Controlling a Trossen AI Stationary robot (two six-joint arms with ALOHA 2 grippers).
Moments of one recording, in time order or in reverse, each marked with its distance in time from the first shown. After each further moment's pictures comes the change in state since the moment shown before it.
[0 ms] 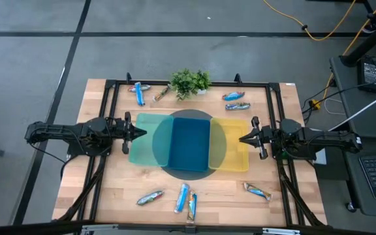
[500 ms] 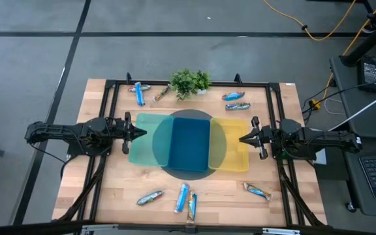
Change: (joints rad) left arm 0.000 0.000 0.000 0.000 0.000 0.000; right arm 0.000 0.000 0.000 0.000 0.000 0.000
